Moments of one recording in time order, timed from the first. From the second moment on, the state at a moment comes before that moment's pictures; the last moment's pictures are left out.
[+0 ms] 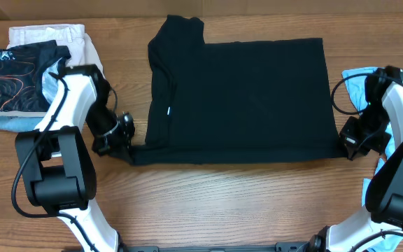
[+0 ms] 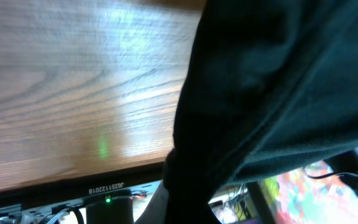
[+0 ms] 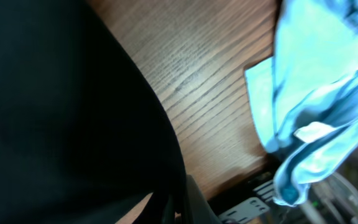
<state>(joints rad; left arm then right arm) 0.09 2.00 1.43 -1.57 0.31 -0.01 -0.32 1.84 1.40 -1.45 0.12 0.37</state>
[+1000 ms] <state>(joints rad) 0.10 1.92 1.35 -1.55 0.21 -0.07 -0.33 1.84 1.37 -1.43 0.08 0.37</state>
